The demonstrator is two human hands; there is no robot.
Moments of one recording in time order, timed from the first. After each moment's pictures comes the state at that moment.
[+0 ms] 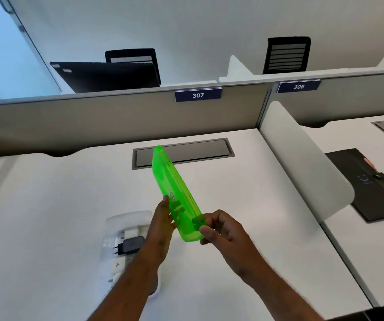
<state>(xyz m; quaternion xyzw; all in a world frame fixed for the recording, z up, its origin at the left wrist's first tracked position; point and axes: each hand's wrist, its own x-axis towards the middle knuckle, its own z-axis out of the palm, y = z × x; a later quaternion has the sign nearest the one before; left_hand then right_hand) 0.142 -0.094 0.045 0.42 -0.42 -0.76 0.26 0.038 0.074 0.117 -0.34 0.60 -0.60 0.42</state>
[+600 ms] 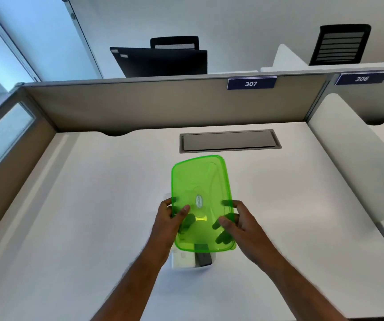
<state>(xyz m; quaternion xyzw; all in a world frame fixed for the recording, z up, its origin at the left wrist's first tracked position) 0.305 -0.130 0.034 0.48 -0.49 -0.67 0.27 0.138 0.016 0.094 -0.31 0.62 -0.55 0.47</state>
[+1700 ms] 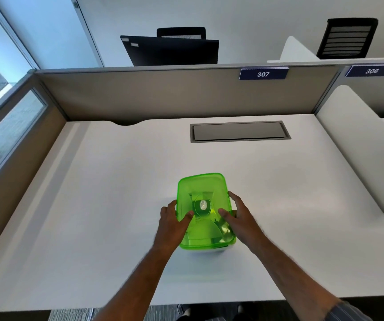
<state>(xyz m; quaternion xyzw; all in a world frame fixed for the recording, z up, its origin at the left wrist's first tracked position) 0.365 -0.126 0.004 0.55 -0.68 -0.46 0.14 0.180 -0.014 0.027 -0.24 0.71 -0.49 0.44</state>
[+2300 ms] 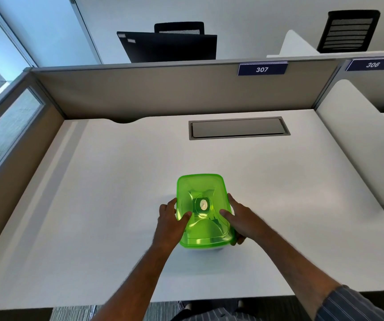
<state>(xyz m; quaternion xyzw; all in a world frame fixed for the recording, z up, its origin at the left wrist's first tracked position) 0.365 -0.128 -0.006 0.55 -0.69 -0.45 0.13 0.159 -0.014 0.035 -0.35 0.79 -0.21 0.46</state>
